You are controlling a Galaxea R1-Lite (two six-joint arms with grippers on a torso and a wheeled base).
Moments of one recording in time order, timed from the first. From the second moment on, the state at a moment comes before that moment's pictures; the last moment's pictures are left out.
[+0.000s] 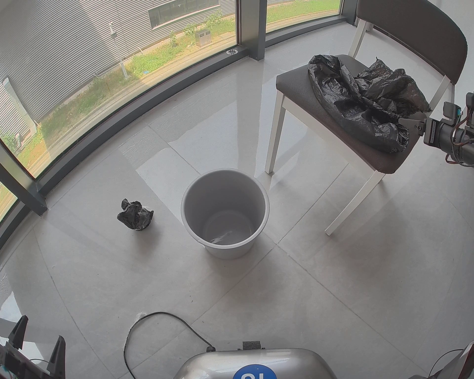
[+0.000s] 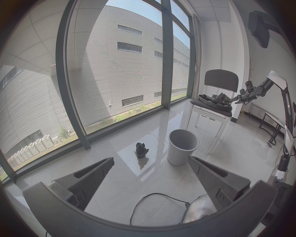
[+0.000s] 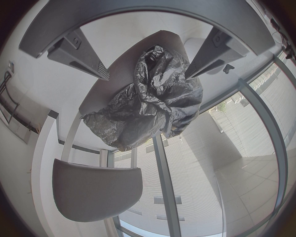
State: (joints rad) left arm 0.00 0.02 -0.02 0.00 -0.05 0.02; right arm -0.12 1.64 -1.26 -0.27 0.24 0.06
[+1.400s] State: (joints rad) left arm 0.00 0.02 -0.02 0.00 -0.04 0.02; right arm -0.12 1.83 -1.32 -0.37 0.24 -0.01
